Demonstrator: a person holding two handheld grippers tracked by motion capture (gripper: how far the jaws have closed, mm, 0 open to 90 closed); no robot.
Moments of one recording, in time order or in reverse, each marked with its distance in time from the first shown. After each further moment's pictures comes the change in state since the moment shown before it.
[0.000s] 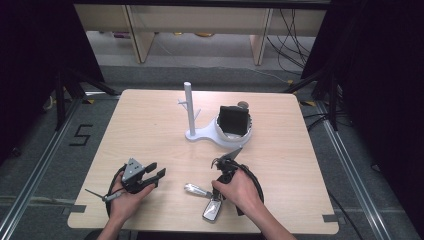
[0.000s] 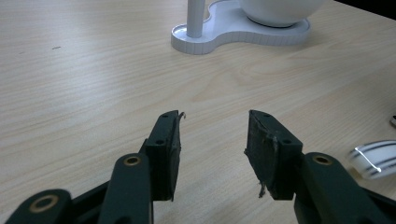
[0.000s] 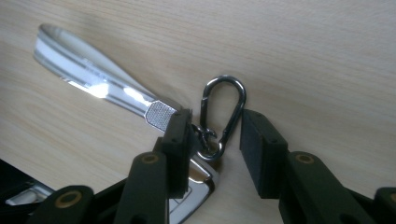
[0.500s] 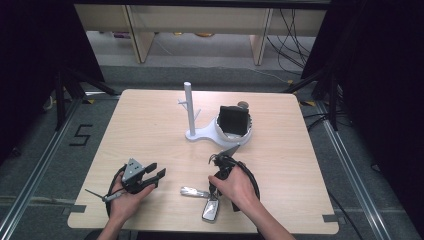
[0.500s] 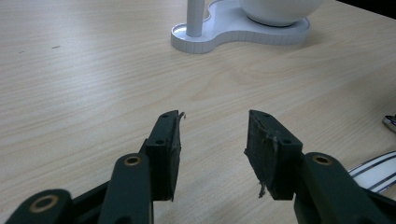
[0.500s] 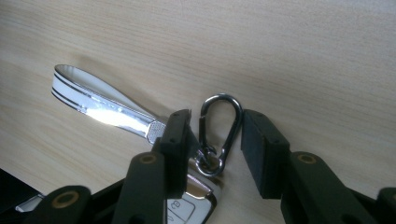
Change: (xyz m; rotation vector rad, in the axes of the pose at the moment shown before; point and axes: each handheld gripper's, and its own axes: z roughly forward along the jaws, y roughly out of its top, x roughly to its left) left arm 0.001 0.000 0.000 0.000 0.003 0.020; right arm 0.004 0.013 0.002 0.001 0.018 0.019
